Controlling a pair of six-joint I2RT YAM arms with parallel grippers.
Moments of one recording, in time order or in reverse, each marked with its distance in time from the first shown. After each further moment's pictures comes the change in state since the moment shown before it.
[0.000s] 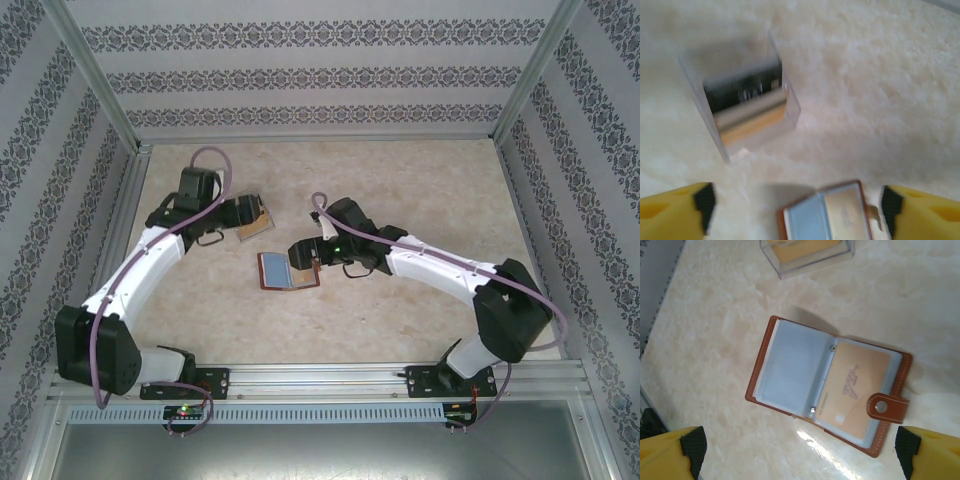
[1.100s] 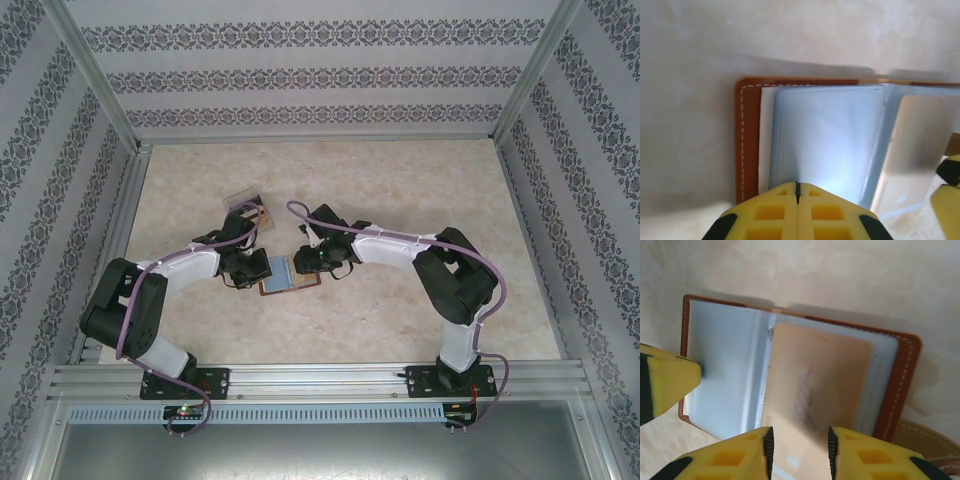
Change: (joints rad) left arm -0.159 0.246 -0.267 0.155 0.144 -0.338; right arm -0.016 0.315 0.127 -0.063 0.004 0.005
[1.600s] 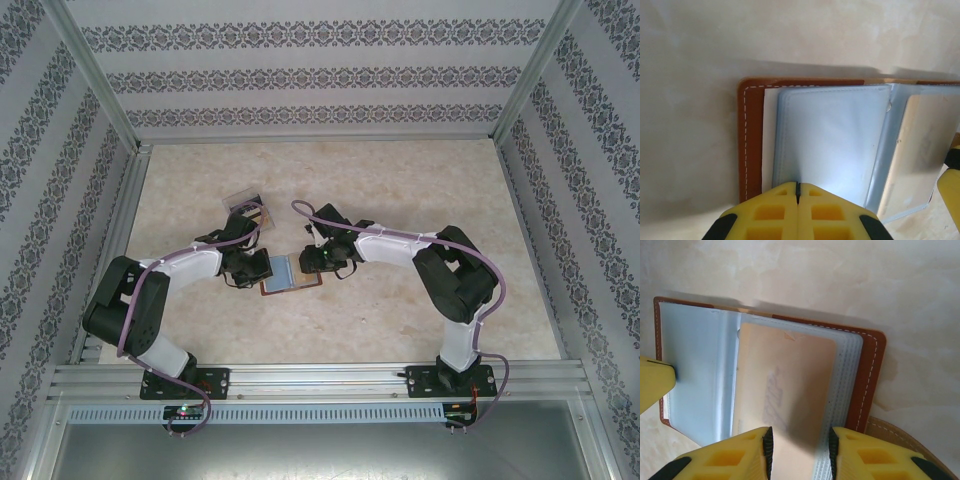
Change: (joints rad) left arm -0.013 0.016 0.012 0.000 -0.012 0.020; right arm -0.022 0.006 -0.014 -0.010 0.006 0.004
